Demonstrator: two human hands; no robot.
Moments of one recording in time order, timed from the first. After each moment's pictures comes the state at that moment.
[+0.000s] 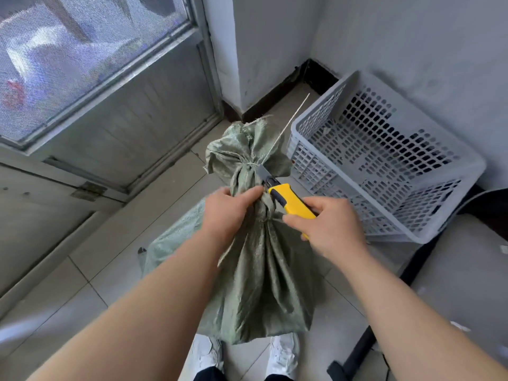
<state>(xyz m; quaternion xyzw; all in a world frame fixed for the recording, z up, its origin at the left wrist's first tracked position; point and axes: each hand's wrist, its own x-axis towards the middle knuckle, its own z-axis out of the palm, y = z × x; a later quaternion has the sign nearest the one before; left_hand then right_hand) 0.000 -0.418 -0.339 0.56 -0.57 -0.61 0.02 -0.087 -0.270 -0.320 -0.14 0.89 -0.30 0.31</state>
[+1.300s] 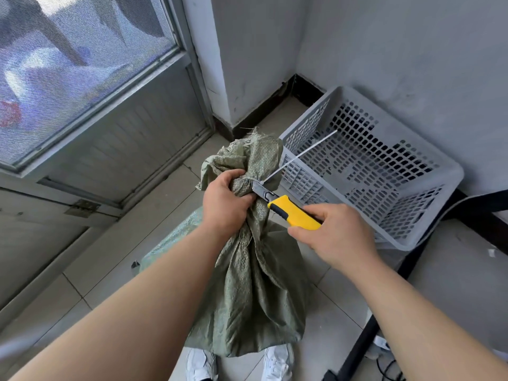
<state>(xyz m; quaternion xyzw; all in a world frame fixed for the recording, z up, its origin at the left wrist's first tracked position) -0.038 -0.421 -0.330 0.46 -0.74 -0.49 0.08 -0.112 -0.248 -0.274 -0.20 0.91 -0.22 0.28</state>
